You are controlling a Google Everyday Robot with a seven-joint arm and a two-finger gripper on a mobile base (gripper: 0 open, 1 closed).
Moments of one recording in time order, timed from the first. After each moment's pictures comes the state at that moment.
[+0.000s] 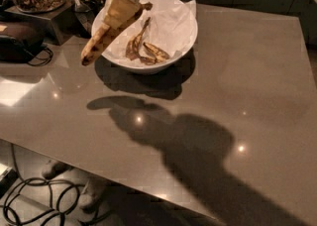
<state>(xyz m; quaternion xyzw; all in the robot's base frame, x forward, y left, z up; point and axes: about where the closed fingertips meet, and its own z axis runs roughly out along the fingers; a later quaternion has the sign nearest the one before) 0.553 0.075 1.040 -0.68 0.65 0.12 0.33</state>
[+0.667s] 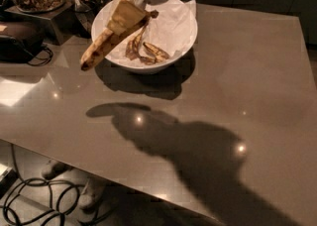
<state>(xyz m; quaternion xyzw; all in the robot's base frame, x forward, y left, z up) 0.530 0.071 1.037 -0.66 0.66 0.15 0.34</state>
